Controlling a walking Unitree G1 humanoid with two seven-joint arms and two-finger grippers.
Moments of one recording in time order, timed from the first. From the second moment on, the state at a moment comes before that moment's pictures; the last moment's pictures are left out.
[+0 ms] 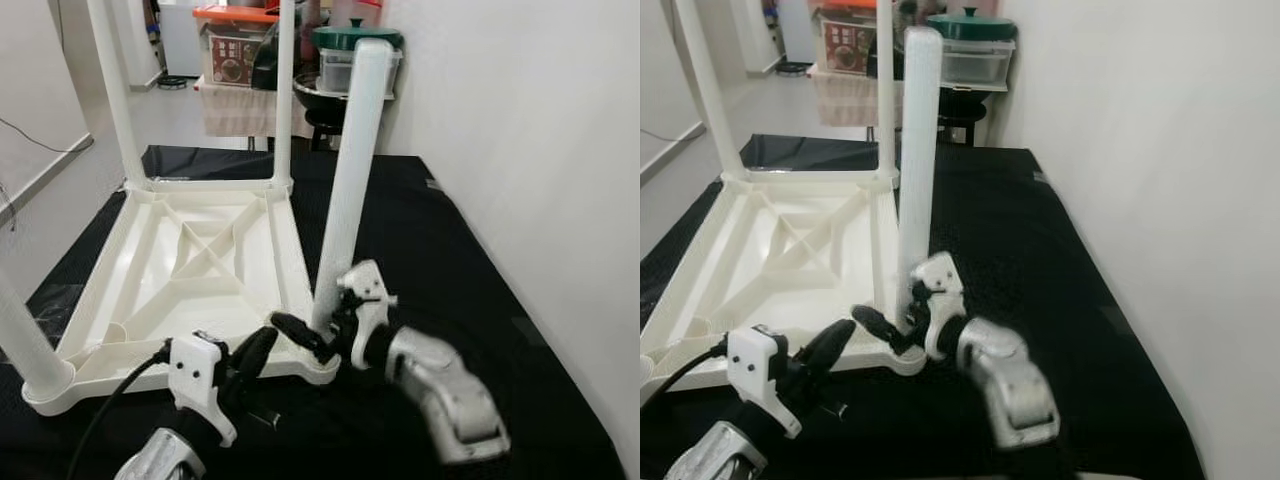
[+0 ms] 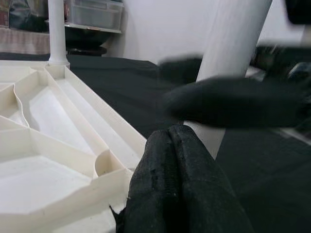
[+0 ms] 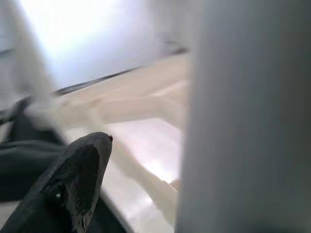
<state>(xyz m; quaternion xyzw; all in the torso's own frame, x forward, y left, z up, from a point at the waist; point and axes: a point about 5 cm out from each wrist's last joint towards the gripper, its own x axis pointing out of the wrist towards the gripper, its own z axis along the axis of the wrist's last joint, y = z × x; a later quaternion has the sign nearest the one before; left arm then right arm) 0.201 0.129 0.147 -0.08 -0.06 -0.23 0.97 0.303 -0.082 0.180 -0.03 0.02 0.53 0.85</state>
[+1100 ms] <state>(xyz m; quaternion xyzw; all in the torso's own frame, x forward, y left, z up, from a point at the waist) 0.201 0.130 0.145 -0.08 -0.05 -0.23 0.97 0.309 -0.101 0.166 0.09 -0.01 0.34 0.94</state>
